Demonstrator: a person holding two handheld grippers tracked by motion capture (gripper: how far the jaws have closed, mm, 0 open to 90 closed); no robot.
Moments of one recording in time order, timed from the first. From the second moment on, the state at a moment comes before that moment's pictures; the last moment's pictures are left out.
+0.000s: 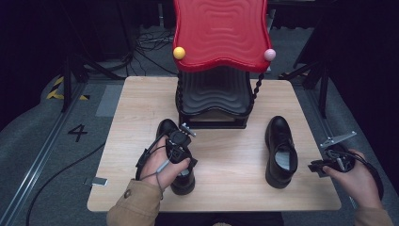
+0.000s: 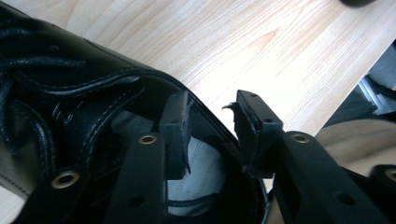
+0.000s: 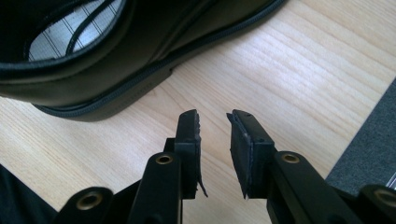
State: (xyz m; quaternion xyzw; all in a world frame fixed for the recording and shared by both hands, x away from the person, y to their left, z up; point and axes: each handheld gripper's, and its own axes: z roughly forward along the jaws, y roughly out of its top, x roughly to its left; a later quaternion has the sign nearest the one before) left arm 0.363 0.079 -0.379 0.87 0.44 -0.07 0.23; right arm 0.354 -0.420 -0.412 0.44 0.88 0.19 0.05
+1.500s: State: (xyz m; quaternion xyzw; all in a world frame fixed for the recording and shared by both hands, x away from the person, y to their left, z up) left arm 0.307 0.053 -0.356 0.90 0.41 -0.03 0.17; right arm 0.354 -0.422 -0.411 0.45 0.87 0.19 0.06
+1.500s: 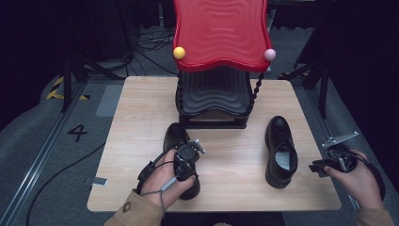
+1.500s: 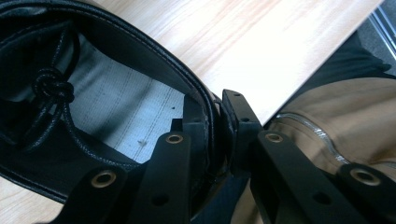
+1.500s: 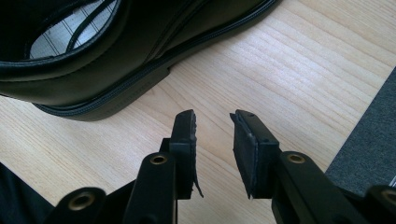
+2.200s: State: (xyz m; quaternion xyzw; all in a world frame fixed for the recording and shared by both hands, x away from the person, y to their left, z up) left arm 0.316 -0.002 -0.352 0.92 0.34 -0.02 0.20; right arm 0.336 -0.437 -0.413 0.47 0.86 0.19 0.06
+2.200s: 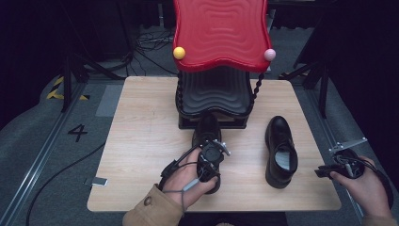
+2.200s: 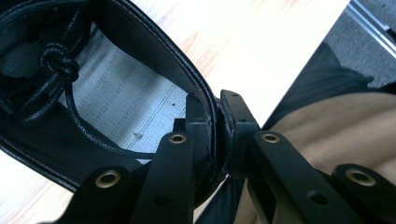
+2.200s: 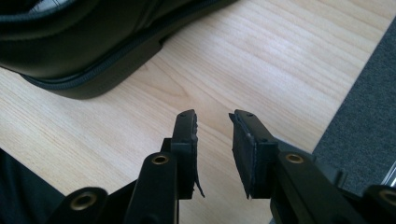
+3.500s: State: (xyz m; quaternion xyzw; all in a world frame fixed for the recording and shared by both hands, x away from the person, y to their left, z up) left arm 0.346 0.029 -0.351 0.88 0.37 -0.05 0.28; right arm 0.329 -0.410 -0.397 0.43 0.87 0.24 0.04
